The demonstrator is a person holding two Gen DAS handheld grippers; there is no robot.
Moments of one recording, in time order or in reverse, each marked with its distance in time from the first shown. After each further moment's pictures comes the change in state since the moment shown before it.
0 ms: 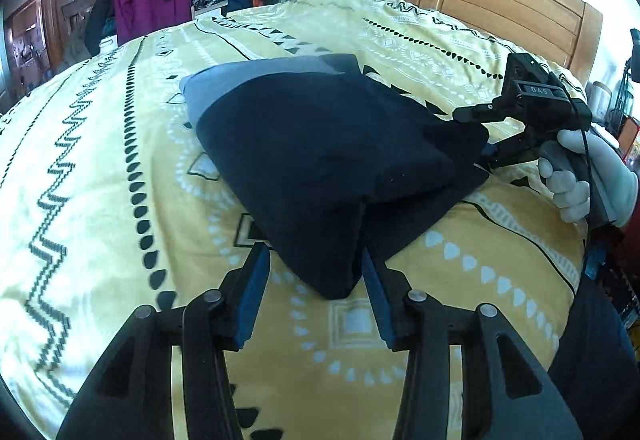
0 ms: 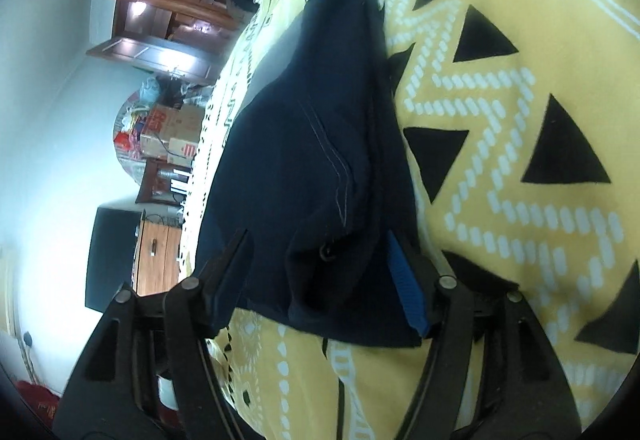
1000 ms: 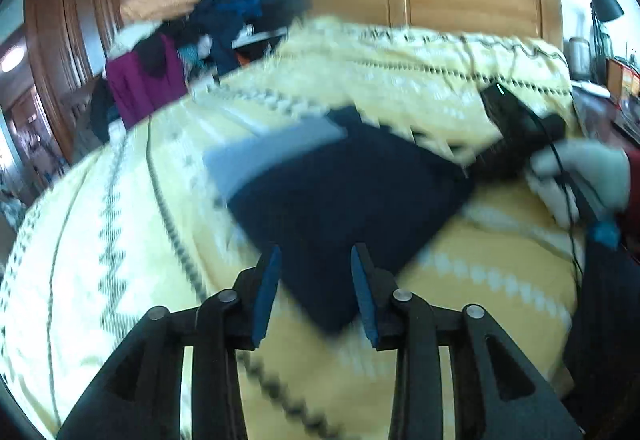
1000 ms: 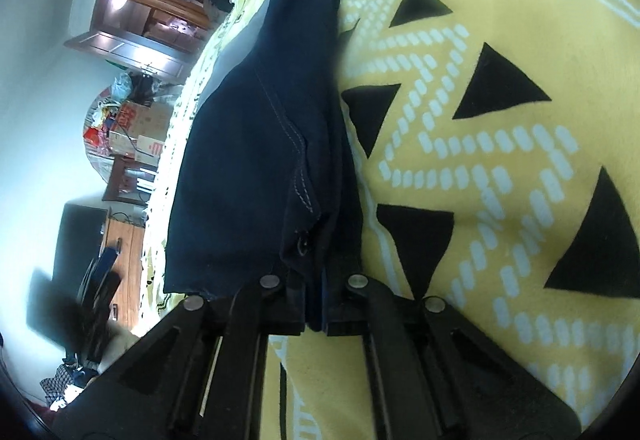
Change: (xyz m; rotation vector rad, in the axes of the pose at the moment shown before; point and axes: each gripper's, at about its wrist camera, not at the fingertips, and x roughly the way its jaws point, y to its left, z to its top) left arm -0.054 -0.029 0.019 0.262 -0.166 0.108; right arm 0.009 -0.013 -0.018 -0.030 -0.032 -0.124
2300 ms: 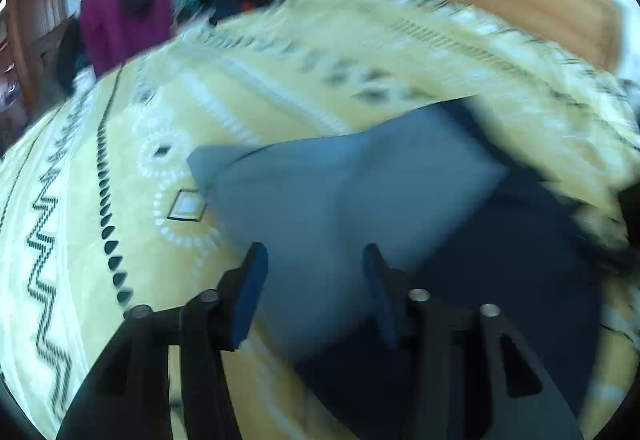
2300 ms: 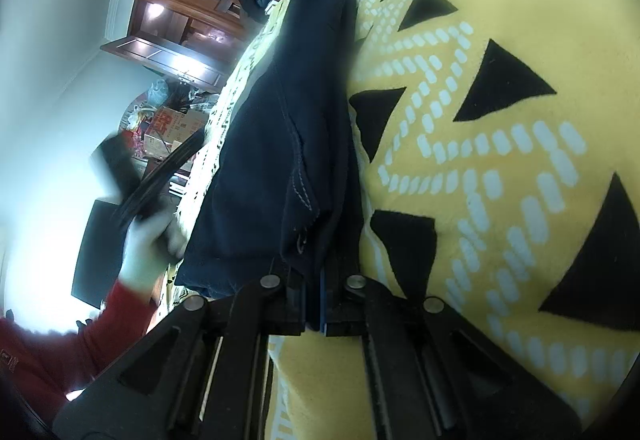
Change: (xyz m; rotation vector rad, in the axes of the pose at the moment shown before) left arm 0.175 0.123 0.072 -0.115 0.125 -0.176; right arm -0.012 -0.028 -0.008 -0.040 -0.058 0.135
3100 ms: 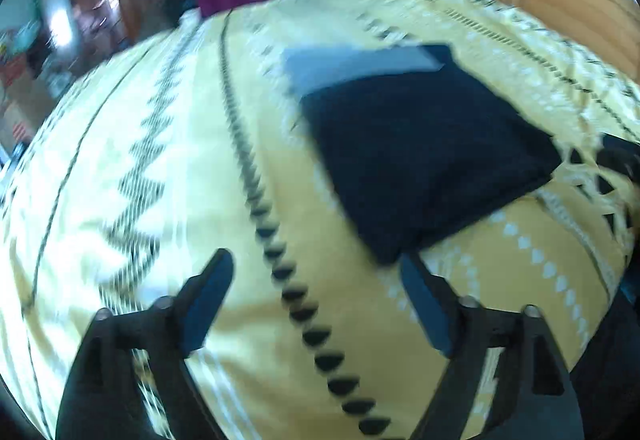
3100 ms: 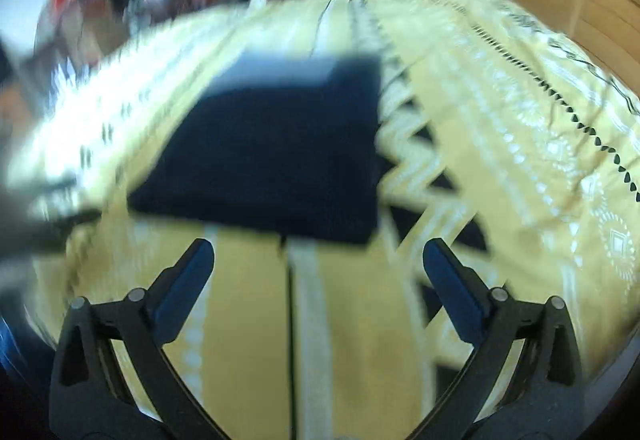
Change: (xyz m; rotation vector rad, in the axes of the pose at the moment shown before) left arm -0.144 -0.108 -0.157 -0.298 0.138 0.367; right arm -0.020 0.164 -0.095 -0.571 -0.044 -0.699
